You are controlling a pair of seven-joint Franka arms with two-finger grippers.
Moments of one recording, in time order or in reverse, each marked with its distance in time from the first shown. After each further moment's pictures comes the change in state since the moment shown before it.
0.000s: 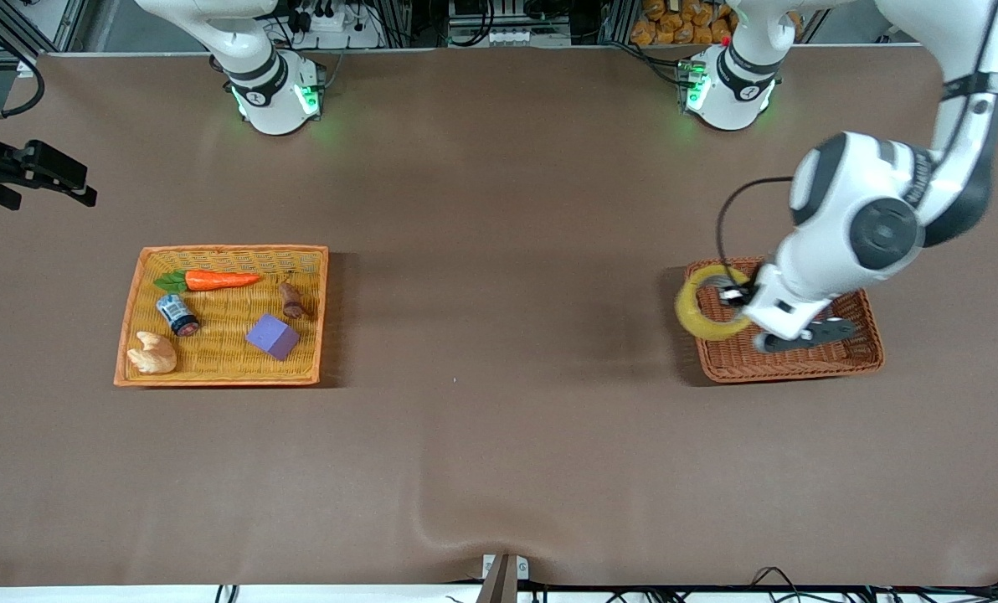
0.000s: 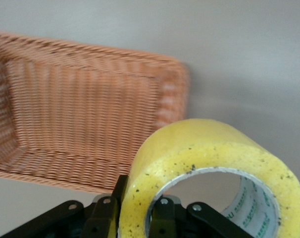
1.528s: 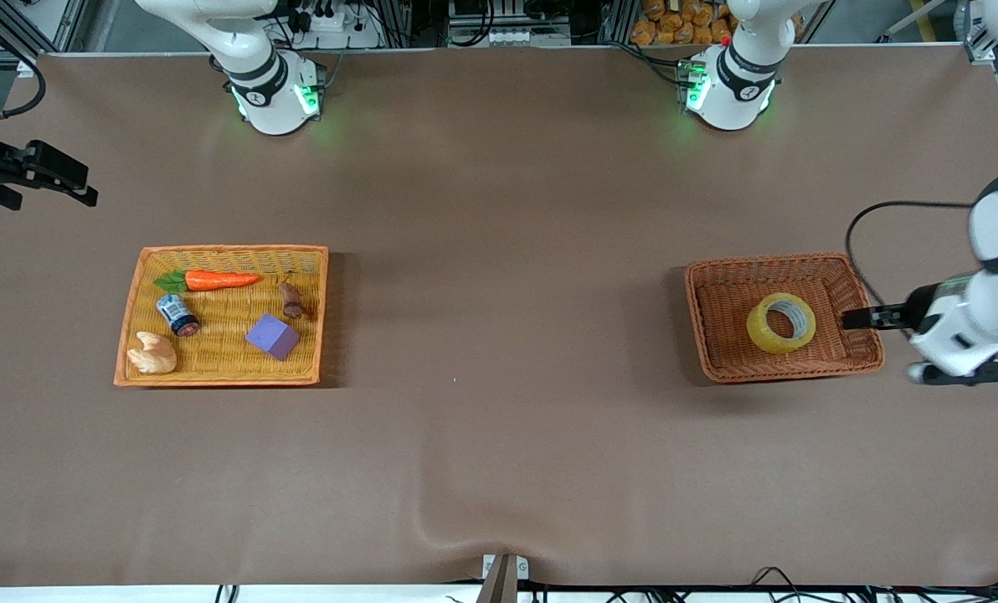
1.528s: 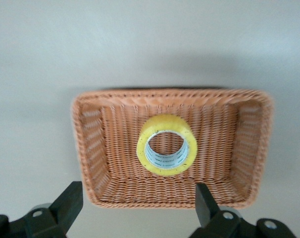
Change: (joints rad) left arm 0.240 0.088 -0.036 0.337 0.071 -0.218 0.392; right arm 0.000 0.000 0.002 0.000 -0.001 -0.001 0.000
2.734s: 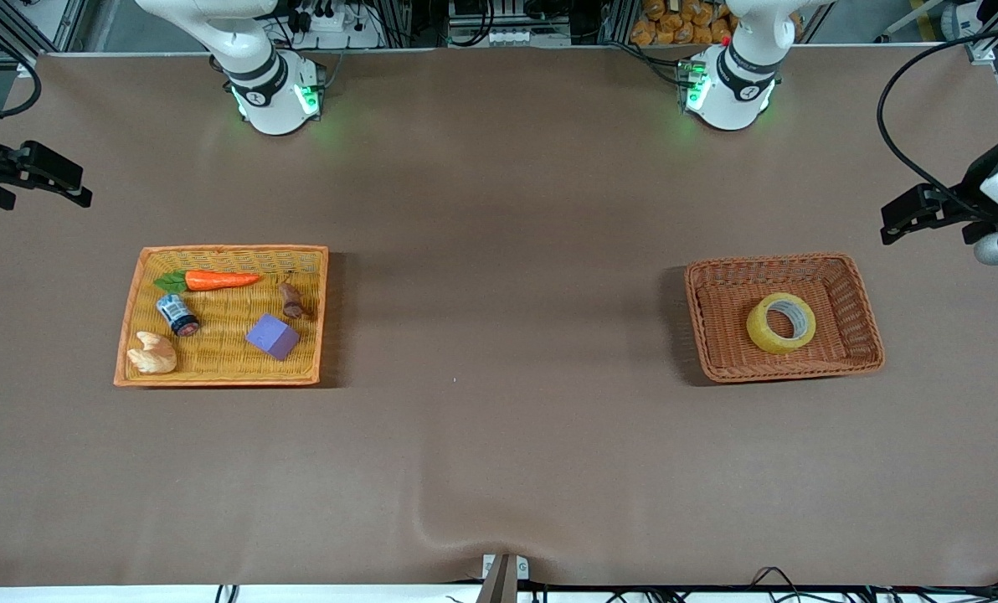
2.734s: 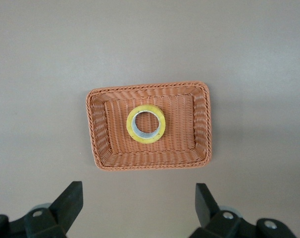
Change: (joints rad) left arm -0.180 -0.287 0.097 0.048 -0.067 -0.186 -0.005; right arm 0.000 0.000 -0.005 0.002 -0.011 0.003 0.000
